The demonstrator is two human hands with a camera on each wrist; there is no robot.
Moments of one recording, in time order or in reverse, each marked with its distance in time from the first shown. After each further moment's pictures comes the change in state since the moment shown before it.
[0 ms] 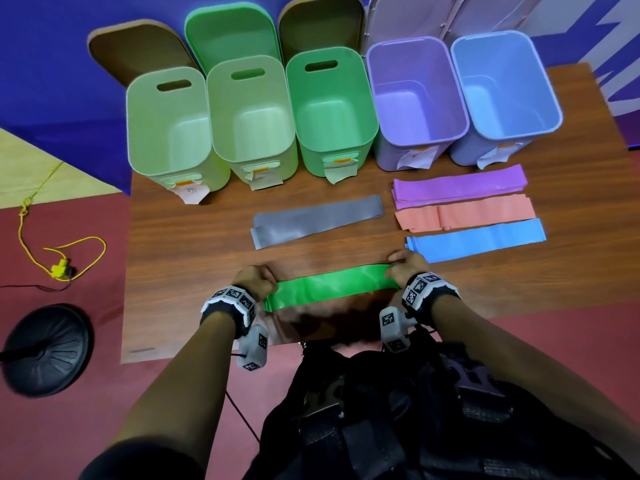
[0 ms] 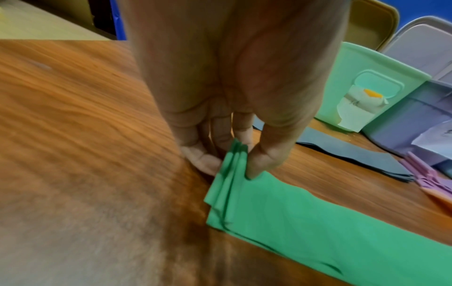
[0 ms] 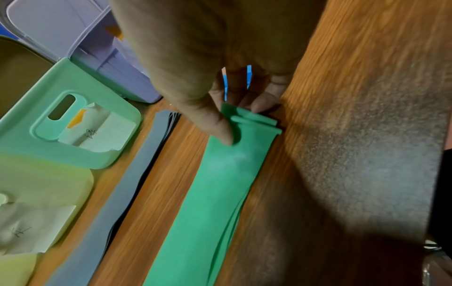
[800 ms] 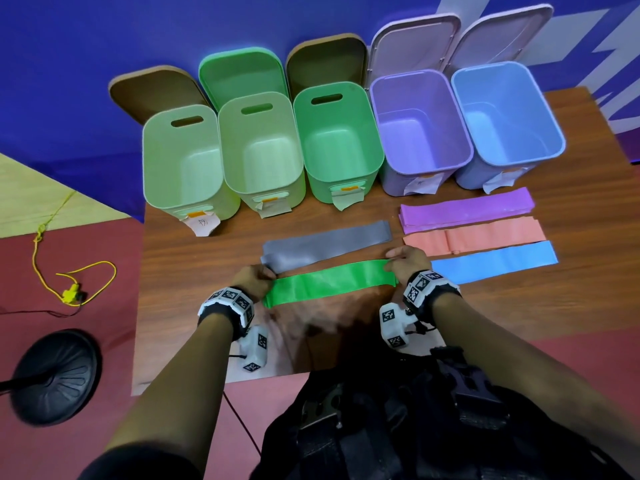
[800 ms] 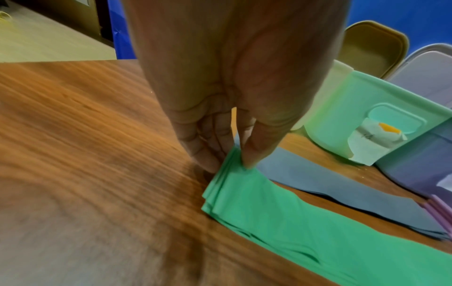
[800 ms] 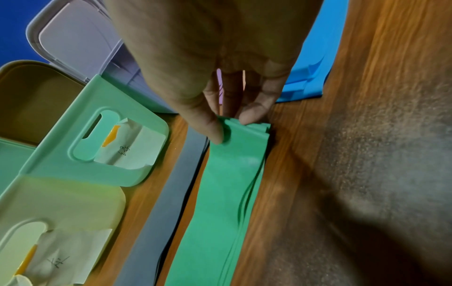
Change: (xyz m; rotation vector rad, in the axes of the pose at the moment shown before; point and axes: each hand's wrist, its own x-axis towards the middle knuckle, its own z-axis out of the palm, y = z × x) left_hand 0.015 0.022 -0.054 -0.016 0.090 0.072; right_hand 0.022 -0.052 0.000 0.189 0.057 -0.055
